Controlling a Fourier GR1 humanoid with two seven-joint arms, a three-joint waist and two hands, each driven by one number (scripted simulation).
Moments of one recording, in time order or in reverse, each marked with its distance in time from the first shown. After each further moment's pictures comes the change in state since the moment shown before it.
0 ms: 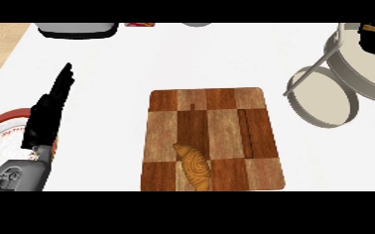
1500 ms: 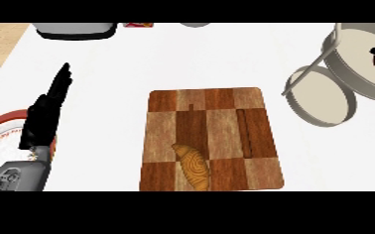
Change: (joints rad) left arm 0.008 -0.046 0.064 -0.019 -0.056 -0.055 0.009; right arm -0.004 0.081 -0.366 0.365 -0.322 0.011 -0.225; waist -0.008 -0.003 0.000
